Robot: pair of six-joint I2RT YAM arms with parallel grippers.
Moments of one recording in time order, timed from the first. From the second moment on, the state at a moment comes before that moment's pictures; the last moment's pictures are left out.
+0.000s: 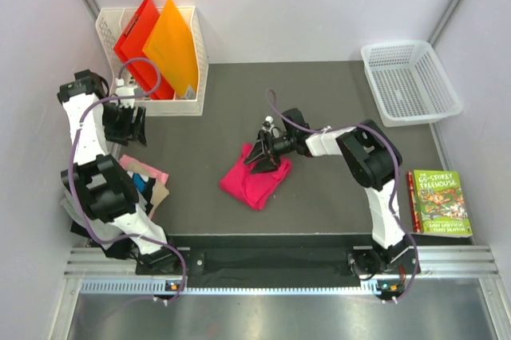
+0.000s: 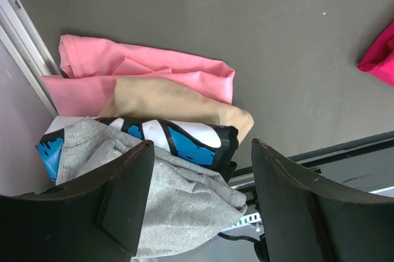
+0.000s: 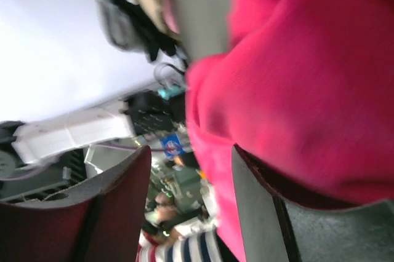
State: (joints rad) left arm 0.41 1.72 1.71 -1.36 0.29 0.53; right arm 0.59 2.11 1.19 0.24 -1.04 1.13
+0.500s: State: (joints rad) left arm 0.41 1.67 1.69 -1.36 0.29 0.53; right arm 0.60 2.22 1.62 -0.61 -0.92 0.50
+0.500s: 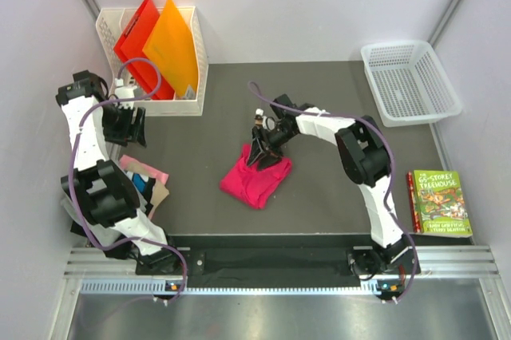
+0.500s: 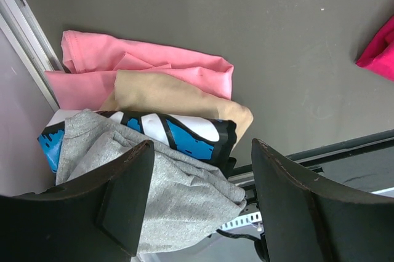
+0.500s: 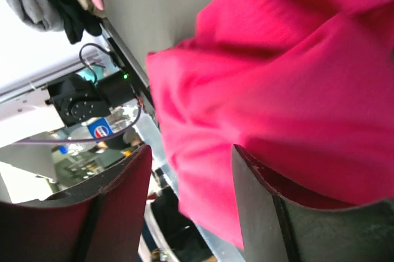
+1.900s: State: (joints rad) left arm 0.41 1.61 1.67 -1.36 0.21 0.55; right arm 0.75 2.08 1.52 -0.45 -1.03 0.61
